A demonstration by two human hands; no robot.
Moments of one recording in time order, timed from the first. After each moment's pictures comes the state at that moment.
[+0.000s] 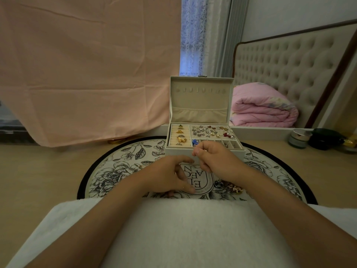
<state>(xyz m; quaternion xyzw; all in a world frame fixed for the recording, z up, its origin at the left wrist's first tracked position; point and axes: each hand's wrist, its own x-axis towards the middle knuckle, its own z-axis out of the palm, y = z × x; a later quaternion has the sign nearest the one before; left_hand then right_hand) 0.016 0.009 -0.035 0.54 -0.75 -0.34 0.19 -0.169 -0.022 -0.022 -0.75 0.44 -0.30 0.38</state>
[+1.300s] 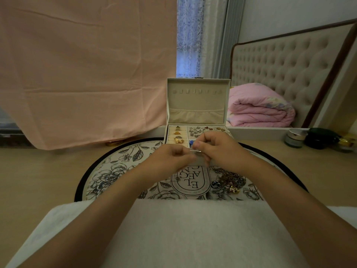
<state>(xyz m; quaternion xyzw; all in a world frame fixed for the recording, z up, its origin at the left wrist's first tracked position) 0.001 0.015 -0.013 0.53 -0.66 -0.40 0.35 -0.180 -0.023 0.003 -0.78 0.42 -0.33 0.34</state>
